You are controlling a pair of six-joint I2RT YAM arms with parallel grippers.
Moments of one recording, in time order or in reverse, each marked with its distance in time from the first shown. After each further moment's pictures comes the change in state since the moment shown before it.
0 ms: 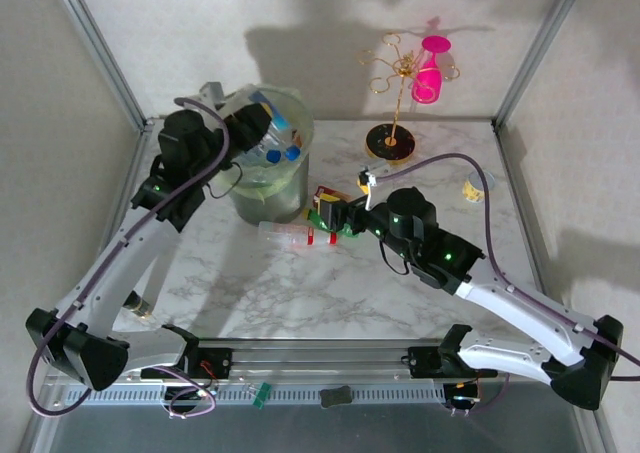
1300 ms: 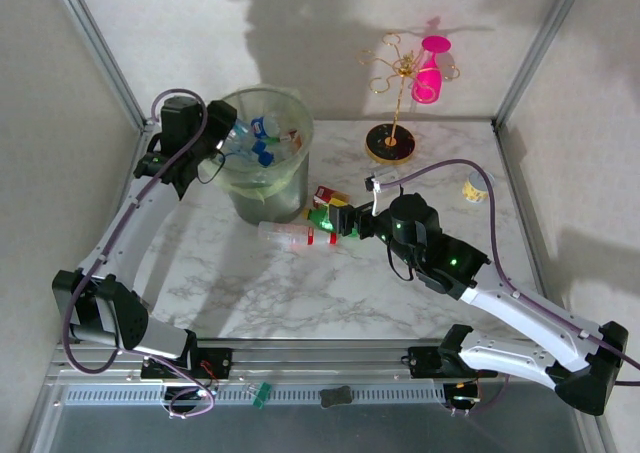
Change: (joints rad) left arm 0.207 0.192 0.053 -0.192 -0.129 -0.267; right arm 0.000 -0.037 -0.034 -0.065 0.089 -0.029
